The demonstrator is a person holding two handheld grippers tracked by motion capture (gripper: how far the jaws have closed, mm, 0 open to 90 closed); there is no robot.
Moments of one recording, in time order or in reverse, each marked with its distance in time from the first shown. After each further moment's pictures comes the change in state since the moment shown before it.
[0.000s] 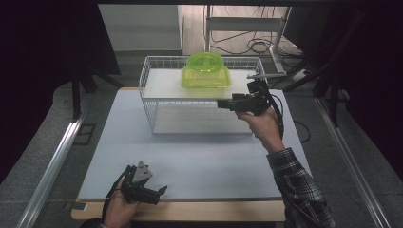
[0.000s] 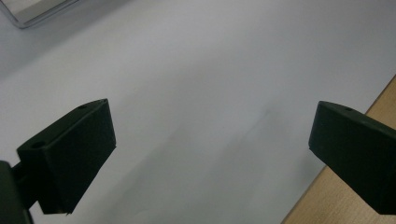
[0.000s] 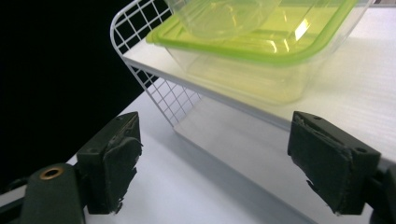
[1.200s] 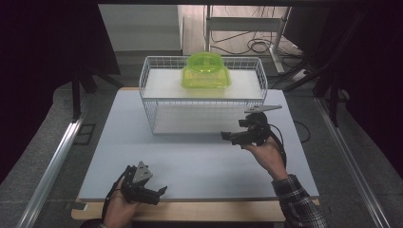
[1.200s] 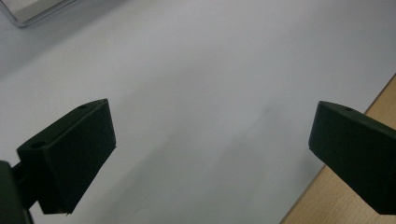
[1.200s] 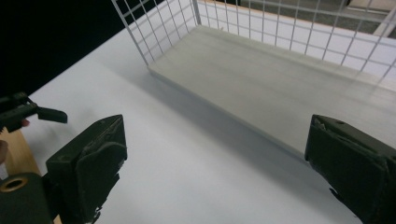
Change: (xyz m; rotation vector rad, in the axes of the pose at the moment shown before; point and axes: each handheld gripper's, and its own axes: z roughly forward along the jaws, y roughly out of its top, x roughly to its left) left arm -0.001 0.000 0.000 0.006 0.001 0.003; right arm -0.004 -0.083 0.005 0.091 -0.087 -0.096
